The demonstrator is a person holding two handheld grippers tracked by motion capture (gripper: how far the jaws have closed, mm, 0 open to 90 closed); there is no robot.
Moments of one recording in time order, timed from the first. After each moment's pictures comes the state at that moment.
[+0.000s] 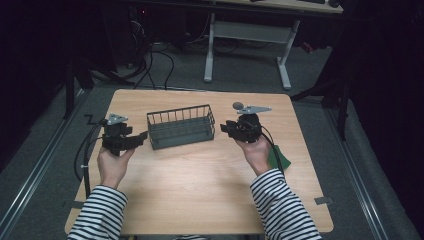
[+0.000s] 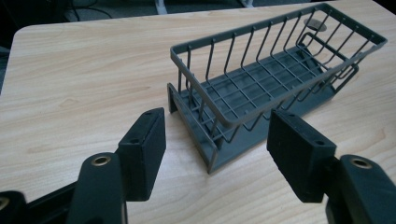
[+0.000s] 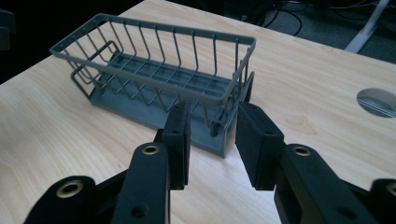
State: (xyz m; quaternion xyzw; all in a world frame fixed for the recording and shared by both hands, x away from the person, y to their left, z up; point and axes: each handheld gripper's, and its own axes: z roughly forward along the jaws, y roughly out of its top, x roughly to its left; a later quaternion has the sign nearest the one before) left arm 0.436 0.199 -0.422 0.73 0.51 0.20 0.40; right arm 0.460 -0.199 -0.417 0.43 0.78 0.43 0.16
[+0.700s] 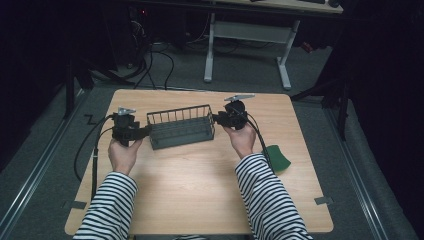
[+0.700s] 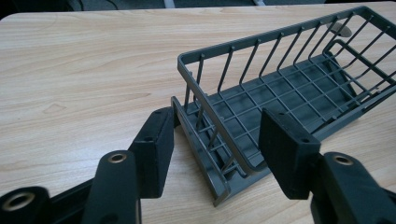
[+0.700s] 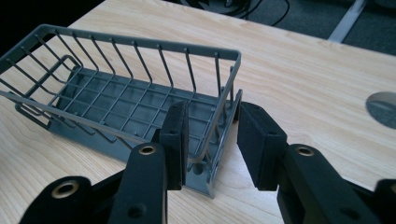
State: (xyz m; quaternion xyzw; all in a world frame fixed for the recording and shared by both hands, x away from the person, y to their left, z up) left arm 0.474 0.185 -0.441 0.72 0.54 0.19 0.39; right arm 0.517 -0.170 -0.430 0.47 0.77 0.40 0.15
